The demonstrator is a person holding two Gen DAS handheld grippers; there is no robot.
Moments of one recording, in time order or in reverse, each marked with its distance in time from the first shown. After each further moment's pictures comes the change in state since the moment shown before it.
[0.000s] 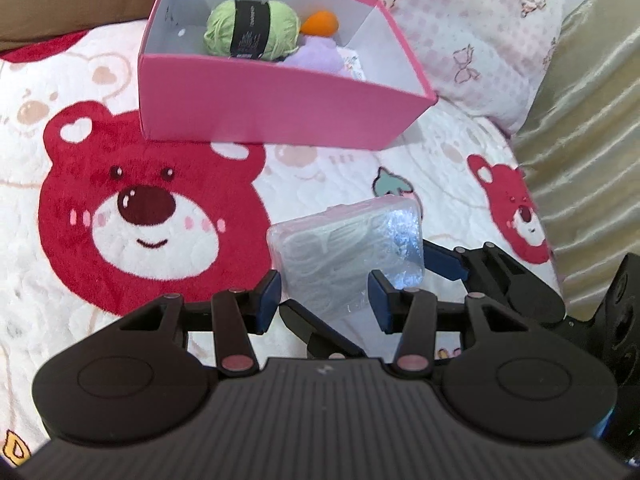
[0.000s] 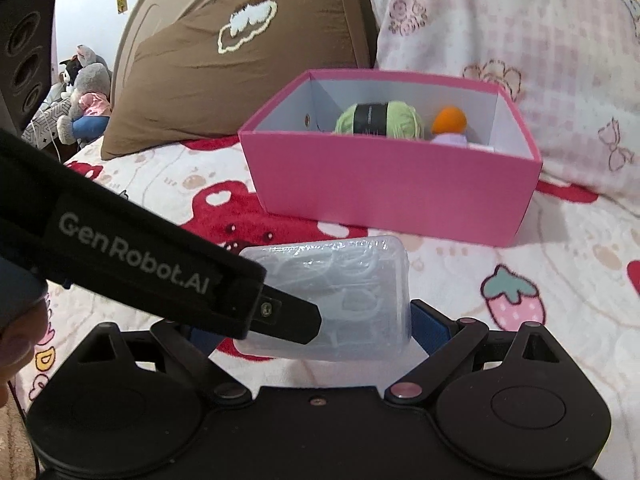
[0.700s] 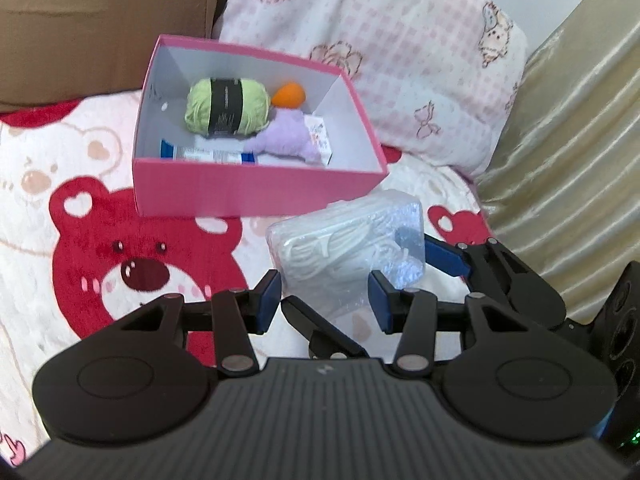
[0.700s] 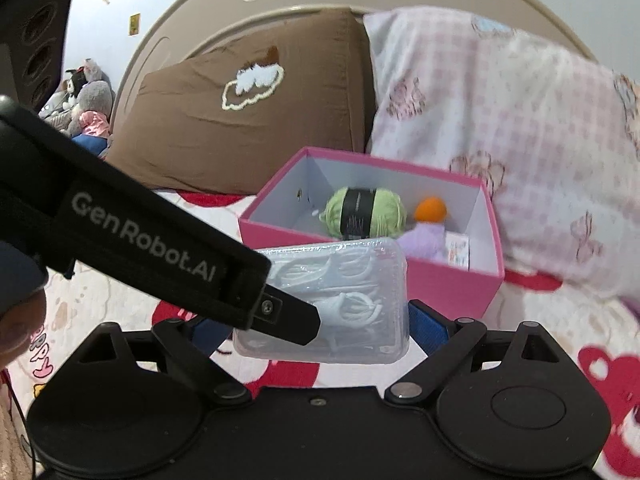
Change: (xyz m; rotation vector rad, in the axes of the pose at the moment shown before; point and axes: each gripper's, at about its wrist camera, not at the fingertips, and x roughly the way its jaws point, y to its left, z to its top) left arm -0.058 -0.017 0.041 0.026 -0.107 -0.051; right arm -0.043 0.012 0.059 -0.115 -0.119 -0.076
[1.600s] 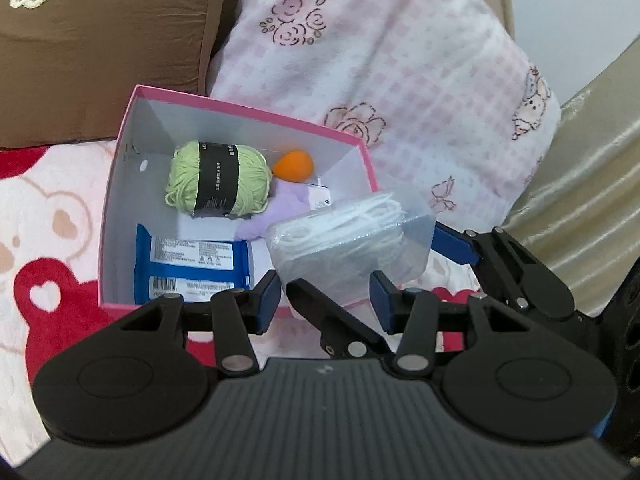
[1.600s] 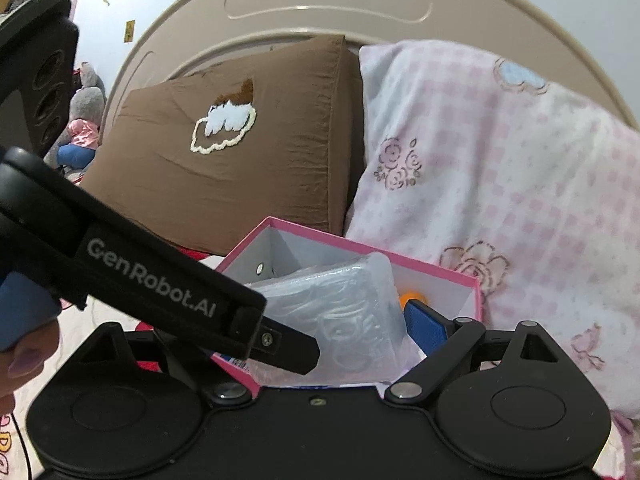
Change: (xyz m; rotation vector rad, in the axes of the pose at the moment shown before) left arm 0.070 0.036 0.111 -0.110 -0.013 -0.040; right arm 0.084 -0.034 0.084 -0.077 -0.005 0.034
